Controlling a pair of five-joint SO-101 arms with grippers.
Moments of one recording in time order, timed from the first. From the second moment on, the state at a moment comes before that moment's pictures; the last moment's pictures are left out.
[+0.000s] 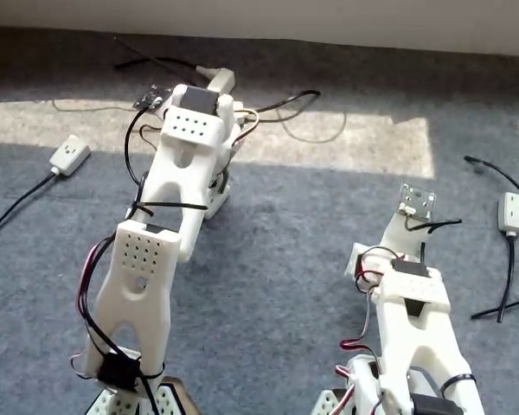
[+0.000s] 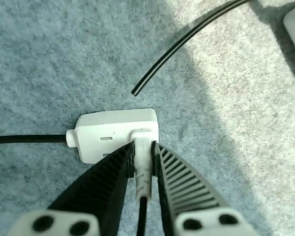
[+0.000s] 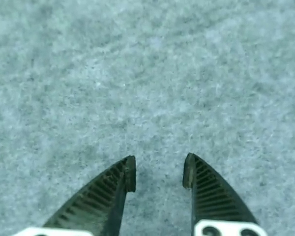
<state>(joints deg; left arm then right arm) 9.1 56.5 -61.2 99.2 74.2 6.6 -29.3 69.2 33.5 -5.7</state>
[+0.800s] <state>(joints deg) 8.1 58.9 -63.6 100.1 61.0 6.6 -29.3 69.2 33.5 -5.7</state>
